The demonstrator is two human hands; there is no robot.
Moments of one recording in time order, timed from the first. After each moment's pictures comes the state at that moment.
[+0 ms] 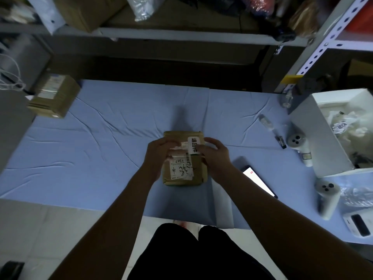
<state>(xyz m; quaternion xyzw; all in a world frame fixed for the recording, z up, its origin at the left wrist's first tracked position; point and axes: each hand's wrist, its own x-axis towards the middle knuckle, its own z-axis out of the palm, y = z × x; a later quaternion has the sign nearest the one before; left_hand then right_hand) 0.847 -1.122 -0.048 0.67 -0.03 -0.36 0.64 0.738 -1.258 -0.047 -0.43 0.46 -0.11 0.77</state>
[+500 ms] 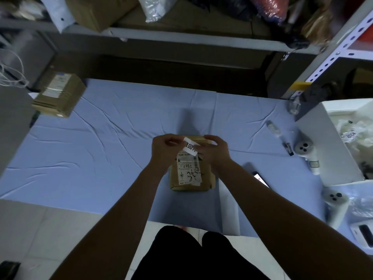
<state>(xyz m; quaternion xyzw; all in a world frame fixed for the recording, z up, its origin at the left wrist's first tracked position) 0.871 -1.127 -0.050 0.76 -0.07 -0.24 0.60 0.780 -1.257 -0.057 -0.55 0.46 -0.07 0.69</state>
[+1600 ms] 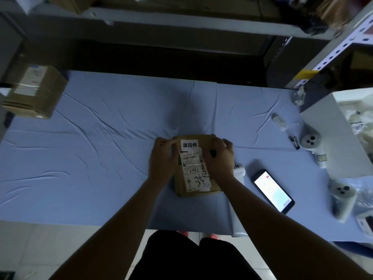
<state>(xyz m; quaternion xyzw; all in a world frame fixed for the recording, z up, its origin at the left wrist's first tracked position) 0.903 -1.107 -0.123 0.88 -0.24 -0.13 0.40 0.788 -1.245 -0.113 -0.81 0.46 -0.07 0.35</state>
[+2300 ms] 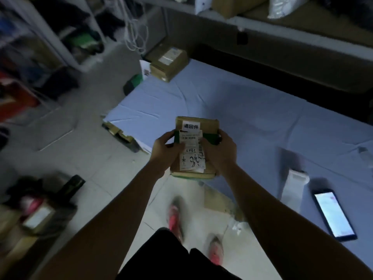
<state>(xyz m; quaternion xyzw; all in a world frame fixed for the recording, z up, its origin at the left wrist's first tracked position) 0.819 -0.866 -0.036 0.76 0.08 -0.15 0.63 0.790 -1.044 -0.043 -0.83 0.24 -0.03 0.51</state>
